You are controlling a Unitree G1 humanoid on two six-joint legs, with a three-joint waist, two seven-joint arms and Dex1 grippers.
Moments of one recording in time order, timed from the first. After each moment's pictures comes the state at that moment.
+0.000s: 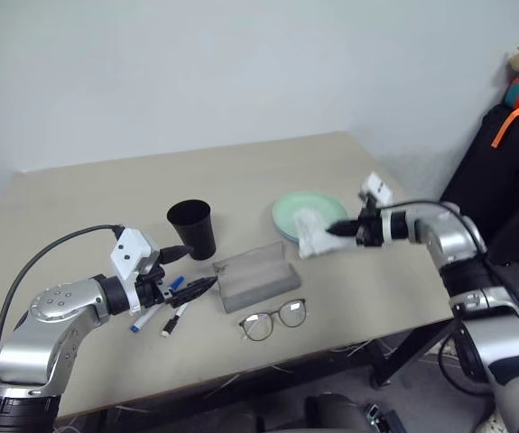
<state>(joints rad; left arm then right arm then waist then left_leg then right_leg) 0.01 0.75 0.21 -0.29 -0.51 0.49 -0.90 -0.94 -0.41 0.09 0.63 0.17 0.52 1.11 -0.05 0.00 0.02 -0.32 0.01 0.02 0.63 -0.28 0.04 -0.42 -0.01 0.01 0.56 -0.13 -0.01</state>
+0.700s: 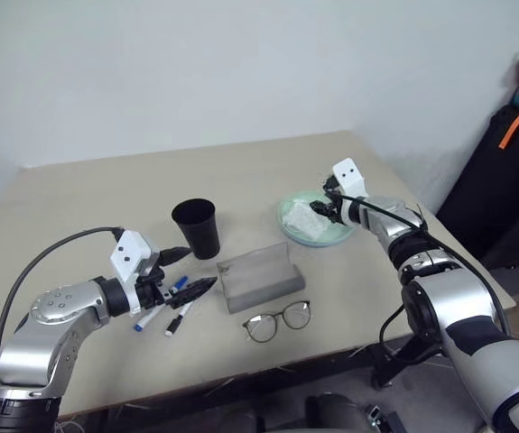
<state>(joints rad) 0.03 0.75 0.21 -0.30 -0.51 0.48 -0.89 -1.12 -0.22 0.06 1.24 0.00 0.13 0.58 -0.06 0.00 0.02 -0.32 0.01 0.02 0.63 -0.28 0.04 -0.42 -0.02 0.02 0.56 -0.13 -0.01</state>
